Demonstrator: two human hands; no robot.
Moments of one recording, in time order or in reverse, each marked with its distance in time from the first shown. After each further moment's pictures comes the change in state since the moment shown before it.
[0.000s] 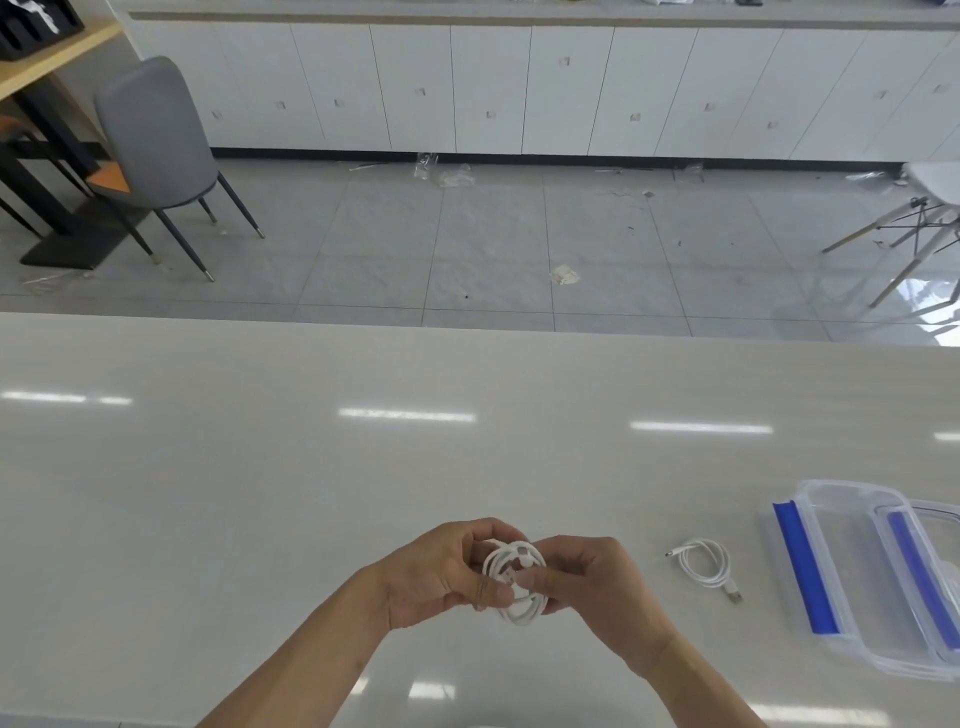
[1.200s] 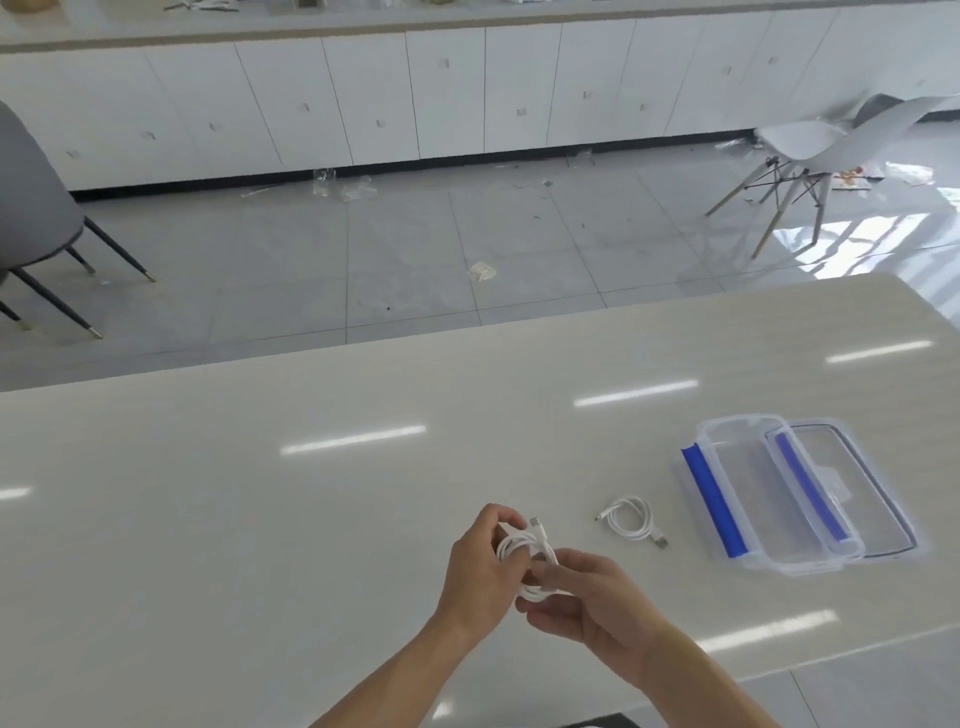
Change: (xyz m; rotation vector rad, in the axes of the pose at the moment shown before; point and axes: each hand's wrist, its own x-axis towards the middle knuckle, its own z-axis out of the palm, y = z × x) left_hand 0.083 -0.042 0.087 0.506 0.526 0.299; right_hand -0.039 0.049 -0.044 0.575 0.147 0.306
